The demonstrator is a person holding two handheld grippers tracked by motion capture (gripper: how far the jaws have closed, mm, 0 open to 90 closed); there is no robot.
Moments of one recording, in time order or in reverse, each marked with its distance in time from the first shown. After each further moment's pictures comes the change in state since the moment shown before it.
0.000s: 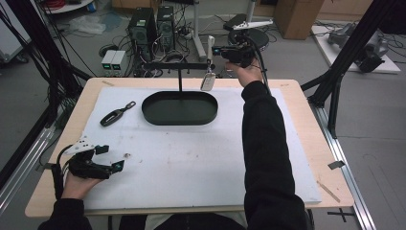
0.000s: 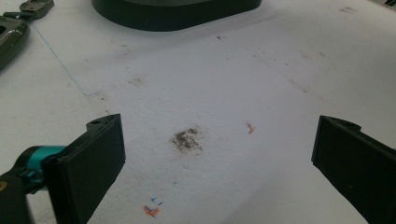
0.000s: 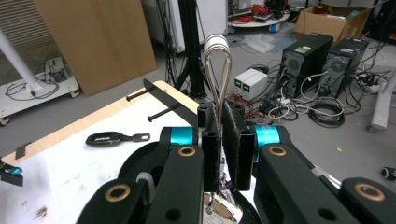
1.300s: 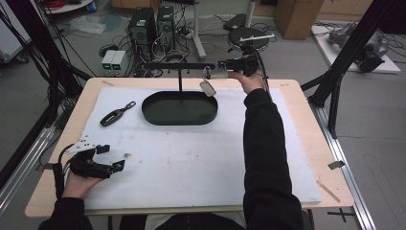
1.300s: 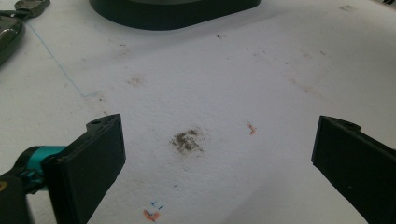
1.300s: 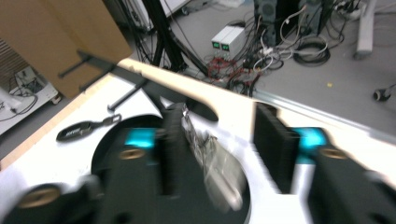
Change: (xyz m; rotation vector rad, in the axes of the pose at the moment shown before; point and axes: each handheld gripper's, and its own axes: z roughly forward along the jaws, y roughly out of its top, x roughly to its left) left arm 0.001 0.001 0.003 0.007 -0.009 0.005; right arm -0.039 -0.045 0.012 0.132 -0.082 0.235
